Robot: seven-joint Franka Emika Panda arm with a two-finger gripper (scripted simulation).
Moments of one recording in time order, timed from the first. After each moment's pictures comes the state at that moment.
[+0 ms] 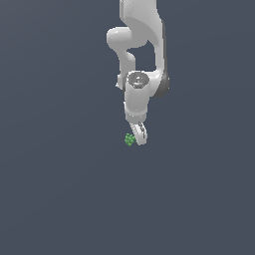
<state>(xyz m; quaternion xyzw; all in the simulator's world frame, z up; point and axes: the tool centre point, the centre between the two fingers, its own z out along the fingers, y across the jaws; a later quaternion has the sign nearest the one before) -0.072 0.034 0.096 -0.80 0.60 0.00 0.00</state>
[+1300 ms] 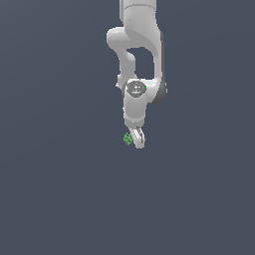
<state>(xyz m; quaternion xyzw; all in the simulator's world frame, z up) -0.073 0.030 0.063 -0.80 0.60 0.00 0.00</state>
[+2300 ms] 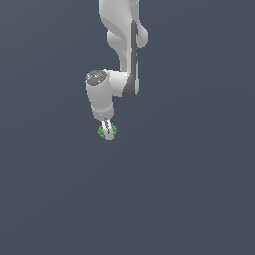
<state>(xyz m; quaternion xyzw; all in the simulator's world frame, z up) -0.095 -0.104 0.092 -0.80 0.60 0.00 0.00</state>
